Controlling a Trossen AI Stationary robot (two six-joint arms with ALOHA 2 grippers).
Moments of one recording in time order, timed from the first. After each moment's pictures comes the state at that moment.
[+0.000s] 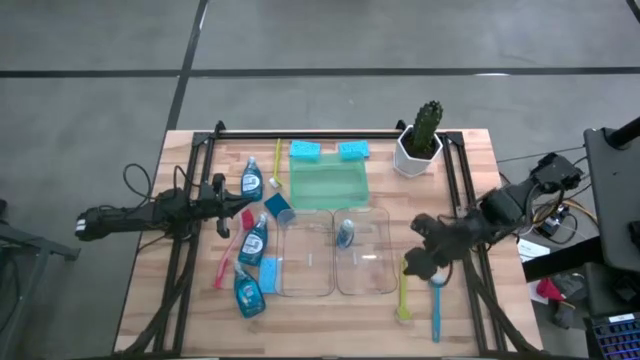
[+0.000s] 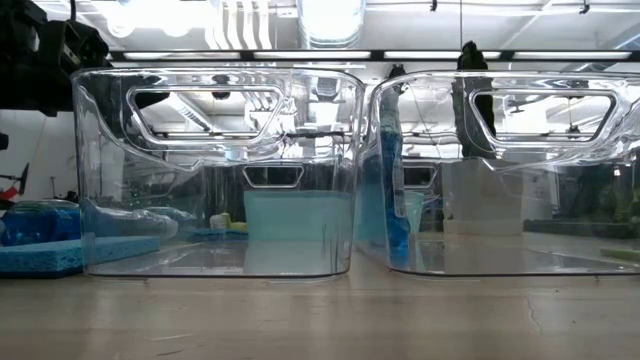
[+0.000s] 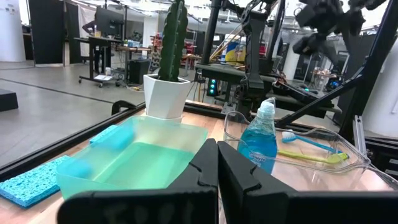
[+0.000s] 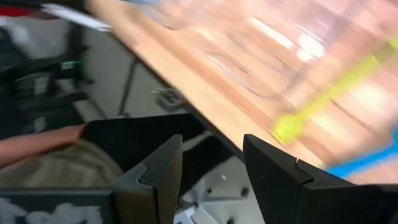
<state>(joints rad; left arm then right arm) 0.06 0.05 0.01 0.04 -0.15 -0.14 0.57 1.24 1.36 -1.04 0.00 1.66</state>
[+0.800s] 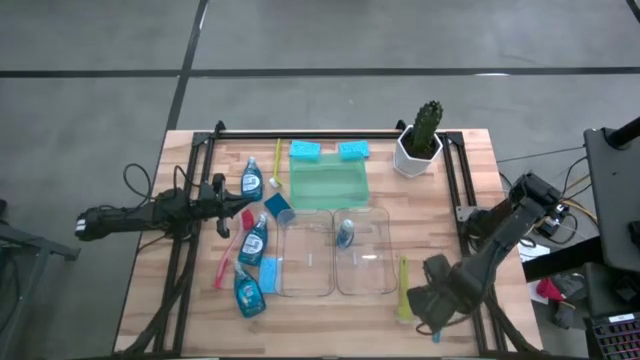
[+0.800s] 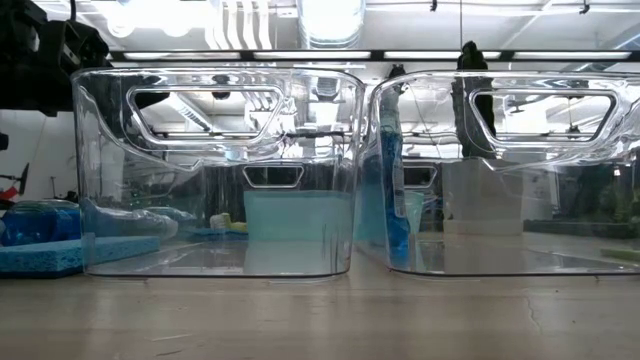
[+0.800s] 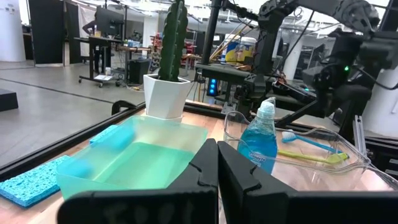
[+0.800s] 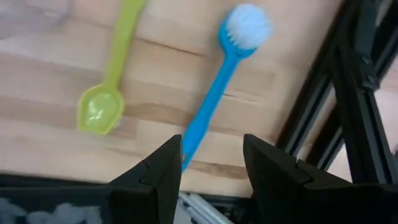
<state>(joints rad) 0.06 0.05 0.01 0.04 -0.15 -0.14 0.83 1.59 1.28 -1.30 -0.14 2.19</state>
